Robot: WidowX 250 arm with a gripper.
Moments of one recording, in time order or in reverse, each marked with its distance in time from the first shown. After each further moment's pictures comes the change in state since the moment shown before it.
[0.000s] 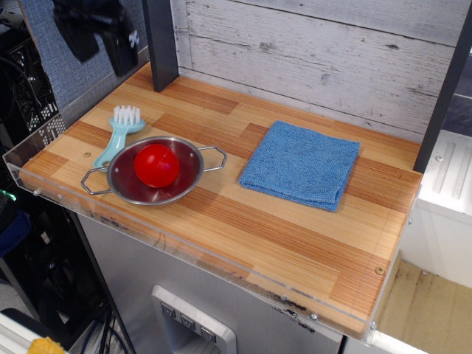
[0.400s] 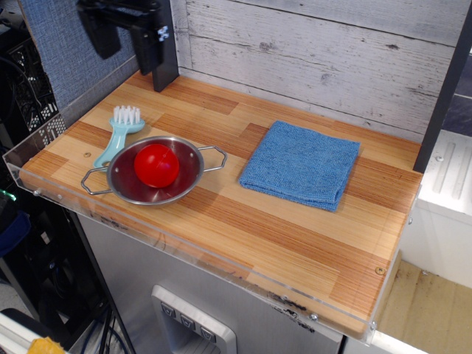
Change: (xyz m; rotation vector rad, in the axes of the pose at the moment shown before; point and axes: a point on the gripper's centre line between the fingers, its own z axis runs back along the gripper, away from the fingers) arm 0.008 -0.035 0.003 -0.005 0.065 -0.037
